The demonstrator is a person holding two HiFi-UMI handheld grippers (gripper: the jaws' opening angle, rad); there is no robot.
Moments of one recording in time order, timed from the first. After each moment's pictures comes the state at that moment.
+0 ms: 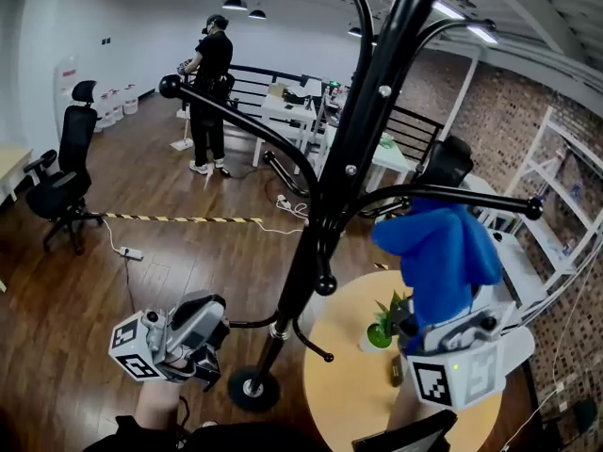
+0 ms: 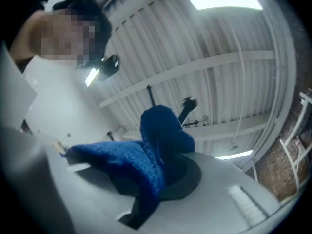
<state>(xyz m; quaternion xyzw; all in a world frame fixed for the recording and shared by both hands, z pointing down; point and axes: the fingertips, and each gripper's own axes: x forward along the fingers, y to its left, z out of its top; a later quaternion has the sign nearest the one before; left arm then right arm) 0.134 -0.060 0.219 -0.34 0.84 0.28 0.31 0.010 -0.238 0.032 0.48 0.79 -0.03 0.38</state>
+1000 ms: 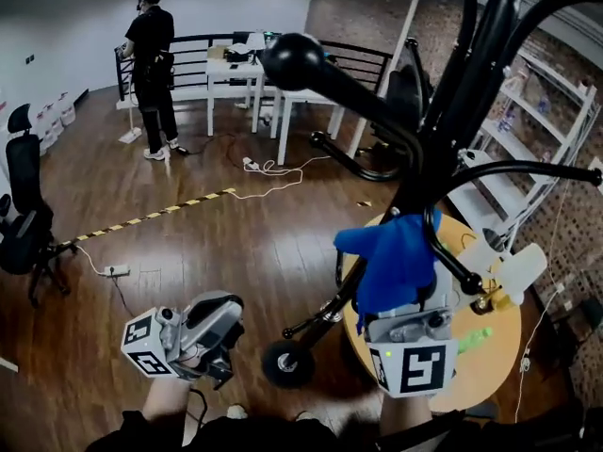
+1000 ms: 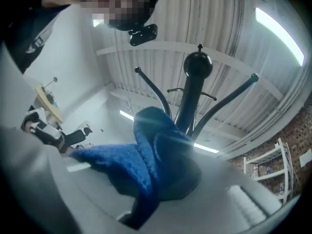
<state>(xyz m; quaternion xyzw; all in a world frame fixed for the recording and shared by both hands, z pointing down) 0.122 0.055 0.265 -0.47 0.79 0.35 0.20 0.022 -0.094 0.150 0.32 0.89 0.12 0.29</state>
